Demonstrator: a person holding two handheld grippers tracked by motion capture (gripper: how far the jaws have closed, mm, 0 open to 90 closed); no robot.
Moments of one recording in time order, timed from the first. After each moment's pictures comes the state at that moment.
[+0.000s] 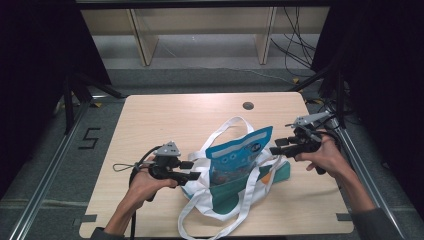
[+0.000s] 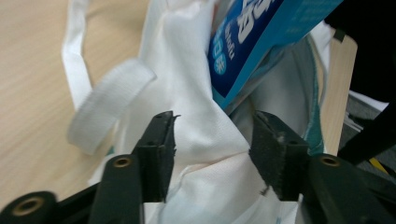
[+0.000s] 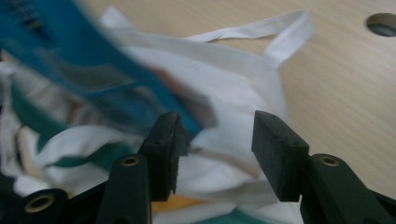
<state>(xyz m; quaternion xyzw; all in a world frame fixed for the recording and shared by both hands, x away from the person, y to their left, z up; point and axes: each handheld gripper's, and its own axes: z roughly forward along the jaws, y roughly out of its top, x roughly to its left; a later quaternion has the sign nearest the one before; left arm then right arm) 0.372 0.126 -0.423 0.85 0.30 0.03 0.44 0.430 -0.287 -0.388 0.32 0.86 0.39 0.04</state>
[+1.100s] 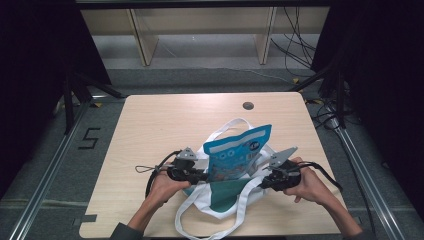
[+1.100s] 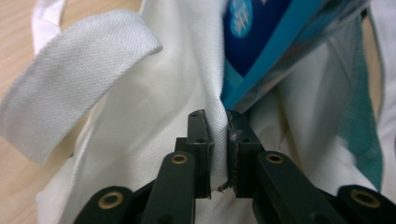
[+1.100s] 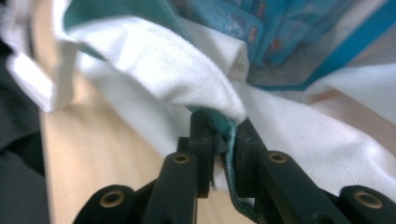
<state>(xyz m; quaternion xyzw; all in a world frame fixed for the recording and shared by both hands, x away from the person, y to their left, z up) 0.390 0.103 -0.462 0.85 0.31 0.02 0.42 0.382 -0.241 -0.454 0.18 0.93 0.31 0.03</state>
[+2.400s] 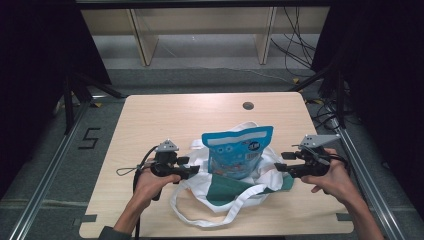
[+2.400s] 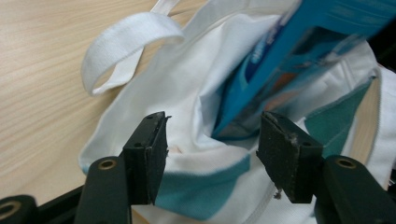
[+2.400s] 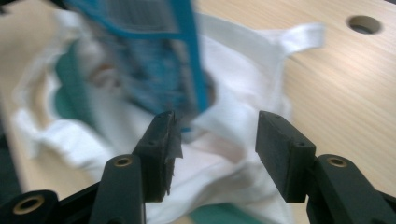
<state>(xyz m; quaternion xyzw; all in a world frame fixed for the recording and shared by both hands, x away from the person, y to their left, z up) 0.379 0.136 -0.441 0.80 0.39 0.06 0.46 0.380 -0.292 -0.401 0.32 0.85 0.40 0.11</state>
